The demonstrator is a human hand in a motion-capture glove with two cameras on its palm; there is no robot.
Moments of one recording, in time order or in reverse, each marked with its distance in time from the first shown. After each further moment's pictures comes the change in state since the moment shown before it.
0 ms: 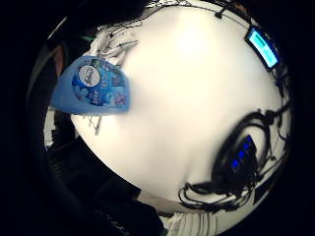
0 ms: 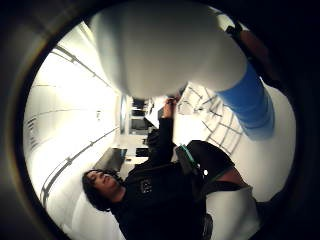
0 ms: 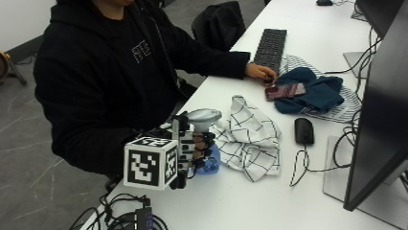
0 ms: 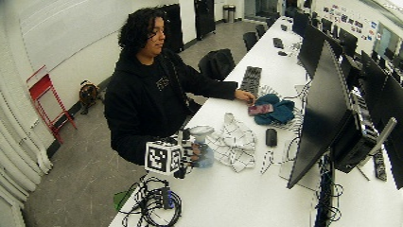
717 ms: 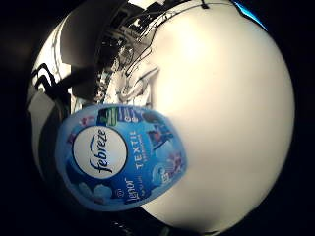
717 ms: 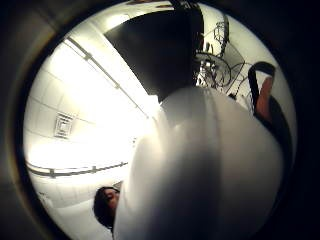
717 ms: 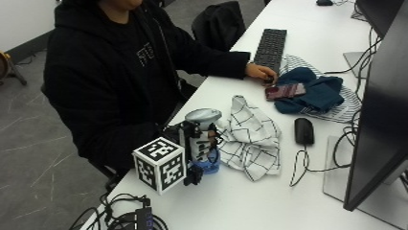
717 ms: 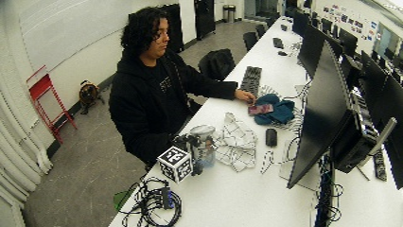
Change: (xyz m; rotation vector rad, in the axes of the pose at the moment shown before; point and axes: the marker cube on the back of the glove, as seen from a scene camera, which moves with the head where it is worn) arm -0.007 -0.044 0.037 0.462 -0.343 0.062
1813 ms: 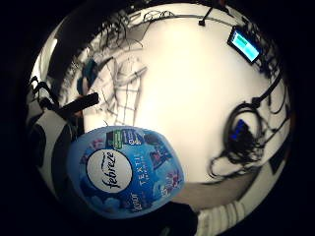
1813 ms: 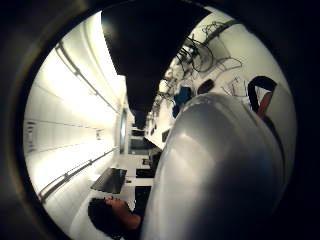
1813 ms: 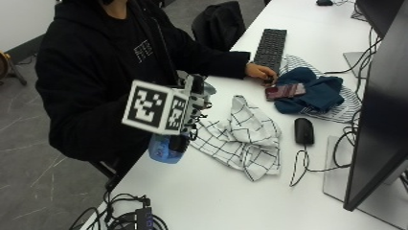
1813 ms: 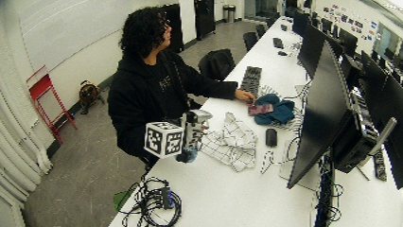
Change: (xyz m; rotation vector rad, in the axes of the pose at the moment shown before) arm -0.099 0.009 -0.028 -0.345 0.543 0.054
